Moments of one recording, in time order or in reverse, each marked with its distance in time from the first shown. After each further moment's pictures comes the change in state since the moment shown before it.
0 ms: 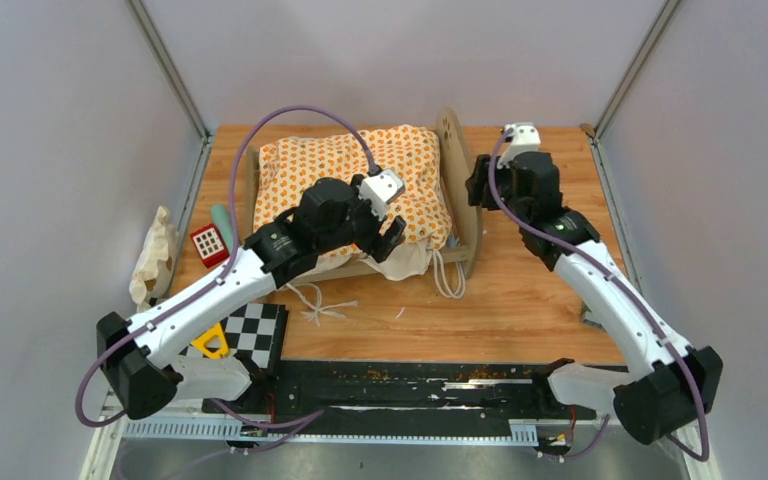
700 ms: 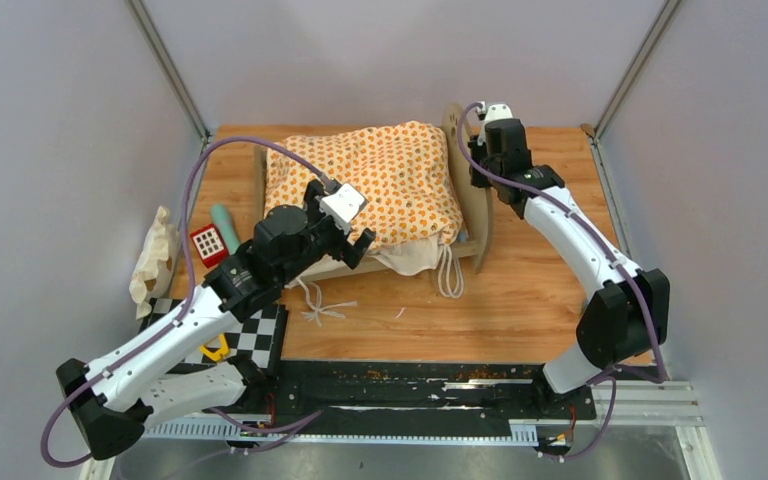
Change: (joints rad) left arm -0.006 -0.251 -0.169 0.105 -0.187 0.168; right arm -0.092 0.319 0.264 -0.098 -0.018 -0.095
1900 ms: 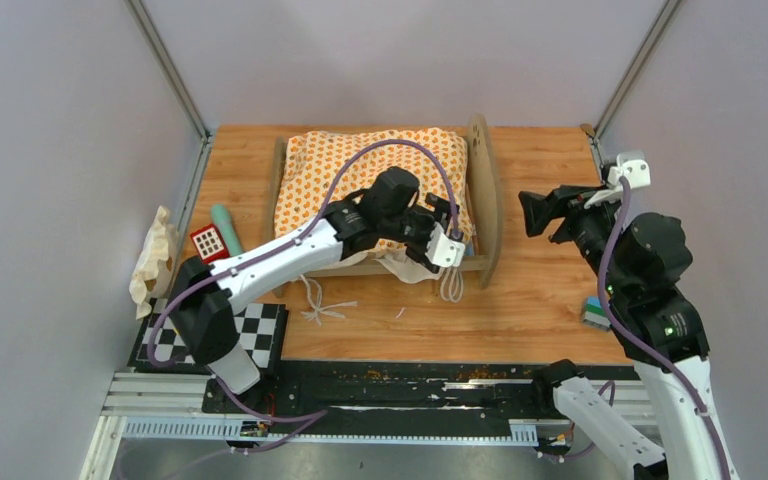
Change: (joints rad) left arm -0.067 0.622 0.406 -0.067 0.619 0.882; right arm -0.030 -0.814 -0.191 -0.092 -0.122 0.007
